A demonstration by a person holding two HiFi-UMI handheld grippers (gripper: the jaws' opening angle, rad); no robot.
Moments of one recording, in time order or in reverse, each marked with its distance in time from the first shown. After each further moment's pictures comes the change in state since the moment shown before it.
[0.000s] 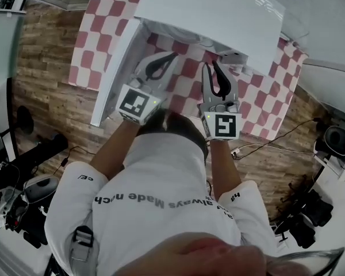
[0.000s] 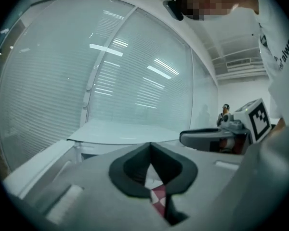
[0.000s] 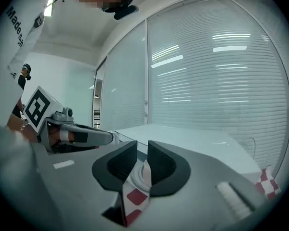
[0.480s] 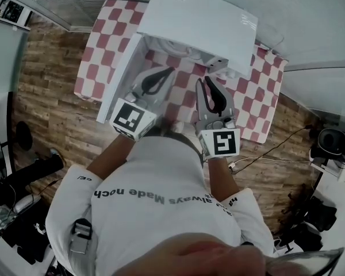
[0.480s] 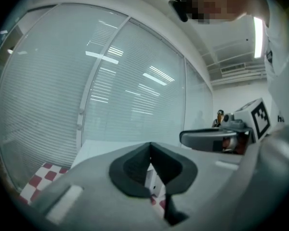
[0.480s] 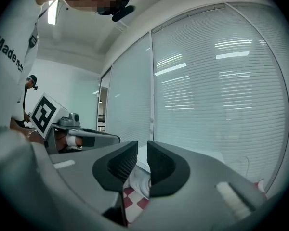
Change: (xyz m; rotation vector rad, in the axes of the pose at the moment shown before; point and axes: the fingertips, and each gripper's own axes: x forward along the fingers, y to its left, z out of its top) left arm -0.062 -0.071 0.110 0.019 -0.070 -0.033; right arm -0.089 0.039 0.115 -0.016 -0.072 0.040
